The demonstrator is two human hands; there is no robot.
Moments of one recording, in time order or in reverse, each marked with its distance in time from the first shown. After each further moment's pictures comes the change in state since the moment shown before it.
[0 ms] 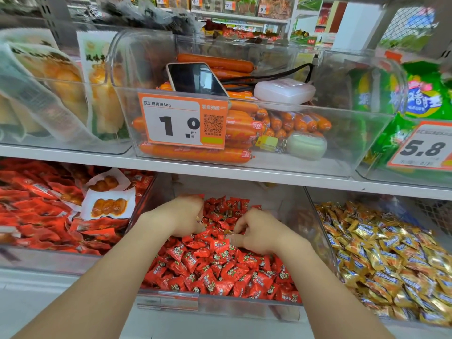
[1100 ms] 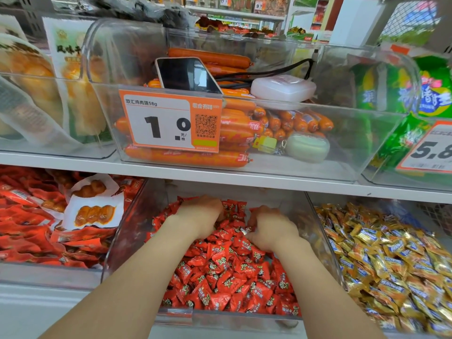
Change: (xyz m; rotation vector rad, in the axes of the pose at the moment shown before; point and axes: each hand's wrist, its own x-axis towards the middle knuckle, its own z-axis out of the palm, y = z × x) left_hand 0.050 0.028 0.023 0.103 0.070 0.094; right_hand 0.031 0.033 0.001 -0.290 0.153 0.243
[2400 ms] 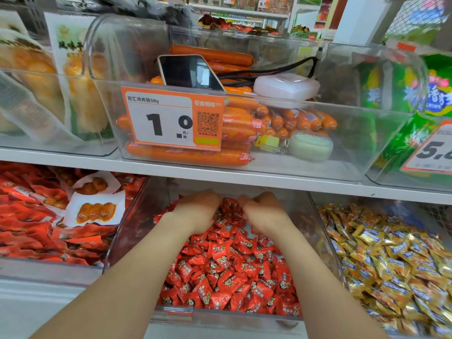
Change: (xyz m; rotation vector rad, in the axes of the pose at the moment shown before) left_hand 0.003 -0.008 0.000 -0.072 0.049 -0.040; right_hand 0.006 -0.025 -0.018 0.739 0.089 0.101
